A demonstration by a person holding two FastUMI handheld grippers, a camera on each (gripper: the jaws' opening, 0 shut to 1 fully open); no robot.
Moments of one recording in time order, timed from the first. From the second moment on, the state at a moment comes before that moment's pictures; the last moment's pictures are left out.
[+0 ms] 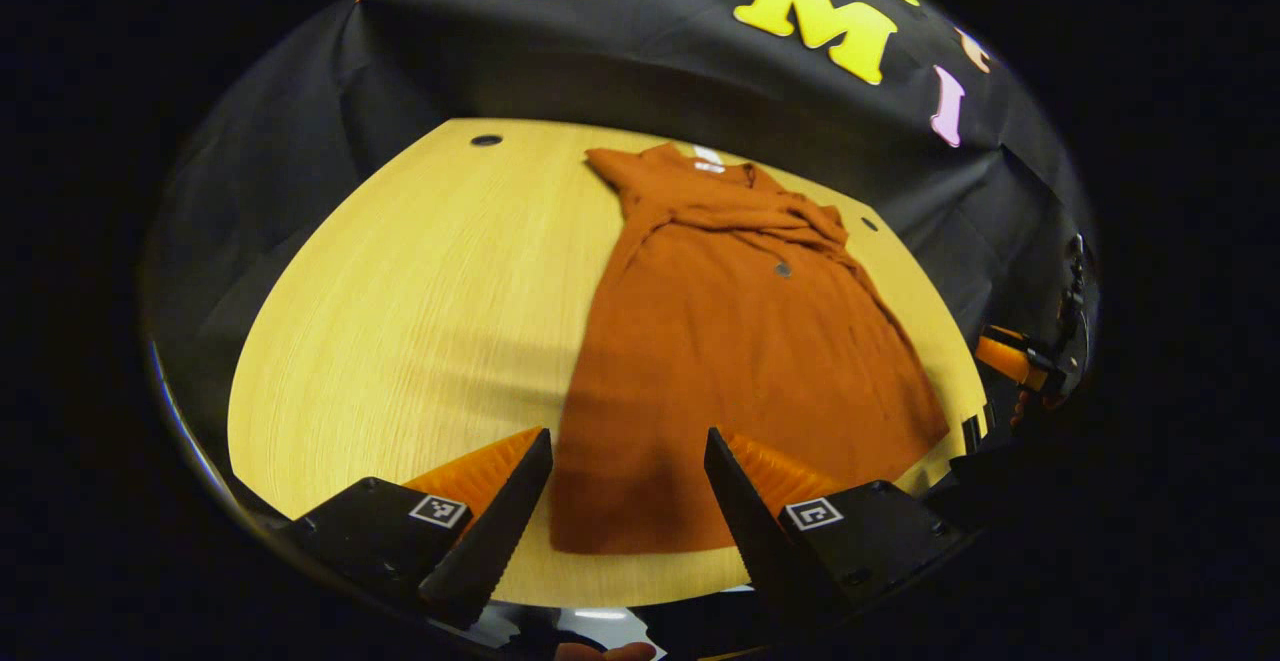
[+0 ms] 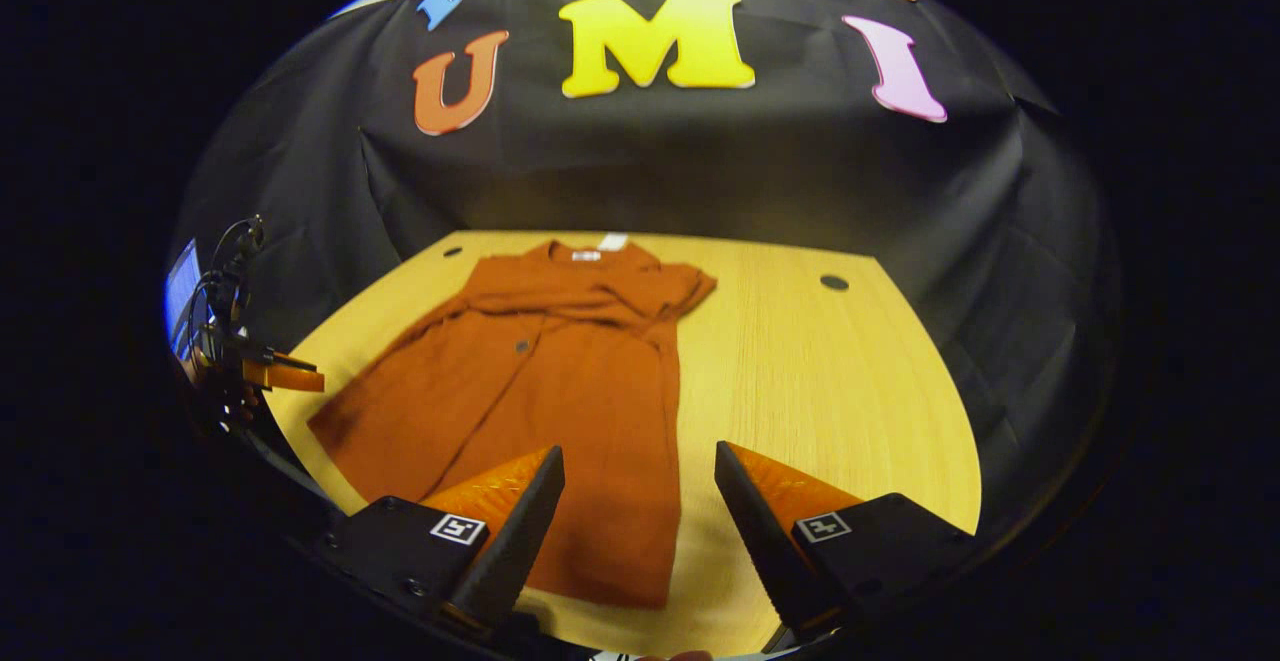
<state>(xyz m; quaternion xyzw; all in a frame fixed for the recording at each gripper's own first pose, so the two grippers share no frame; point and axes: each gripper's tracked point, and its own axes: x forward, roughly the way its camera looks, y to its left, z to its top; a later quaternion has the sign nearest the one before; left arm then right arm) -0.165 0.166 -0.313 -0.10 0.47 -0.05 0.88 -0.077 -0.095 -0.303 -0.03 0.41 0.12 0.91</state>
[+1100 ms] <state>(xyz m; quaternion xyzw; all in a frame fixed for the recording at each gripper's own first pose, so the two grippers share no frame) -0.204 0.080 -0.351 -0.24 0.51 -0.12 0.82 -0.142 -0.087 -0.395 -0.03 0.50 0.08 0.86</state>
